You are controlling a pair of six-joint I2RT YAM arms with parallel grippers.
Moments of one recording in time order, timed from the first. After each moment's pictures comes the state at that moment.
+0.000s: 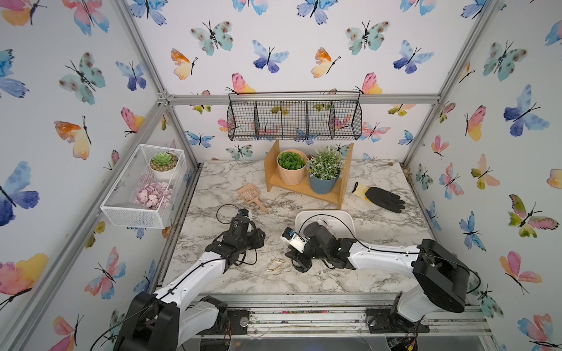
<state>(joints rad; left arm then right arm) -0.38 1.10 0.52 -0.21 0.11 -0.53 1.04 1.61 0.85 0.04 -0.19 -0.11</state>
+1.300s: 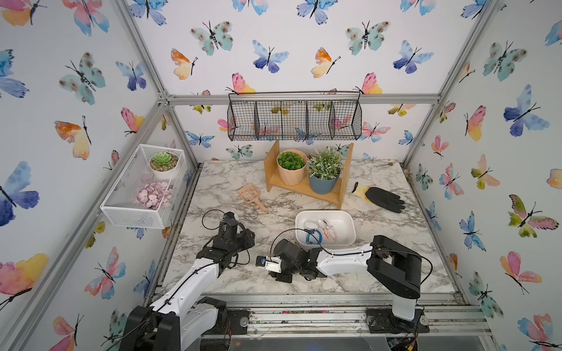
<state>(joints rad) -0.26 1.03 0.46 -0.20 0.10 -0.57 1.22 1.91 1.05 0.00 -0.11 -0.36</state>
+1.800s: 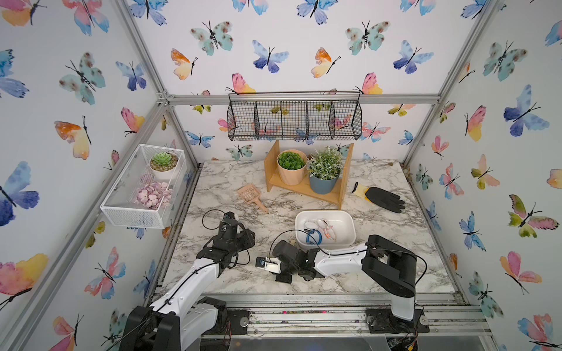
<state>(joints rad) -0.26 1.03 0.46 -0.20 0.11 -0.57 1.22 1.94 1.06 0.00 -0.10 -0.35</state>
